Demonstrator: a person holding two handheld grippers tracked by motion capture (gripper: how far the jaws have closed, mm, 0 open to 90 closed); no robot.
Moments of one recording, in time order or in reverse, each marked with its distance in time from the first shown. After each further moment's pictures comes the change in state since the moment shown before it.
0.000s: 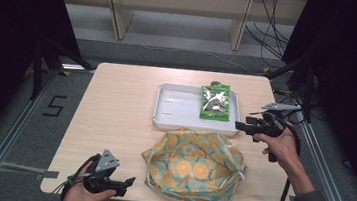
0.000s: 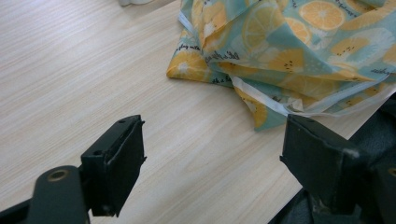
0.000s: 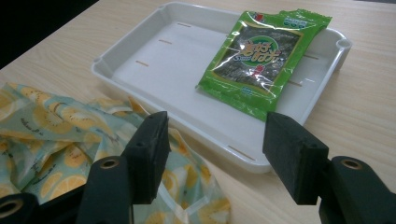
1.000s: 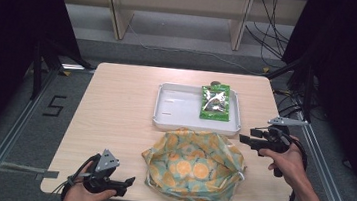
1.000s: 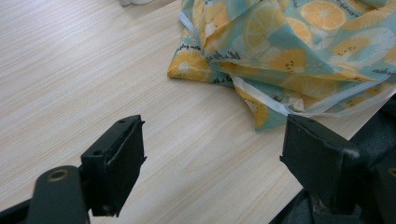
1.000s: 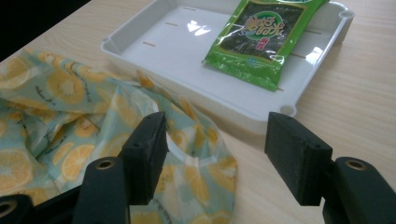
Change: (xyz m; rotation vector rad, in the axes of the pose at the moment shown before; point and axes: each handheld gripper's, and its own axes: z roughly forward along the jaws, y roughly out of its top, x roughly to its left) left arm -0.003 -0.001 0.000 0.007 -0.006 -0.036; right arm 0.005 -0.037 -0.019 0.001 0.008 0.004
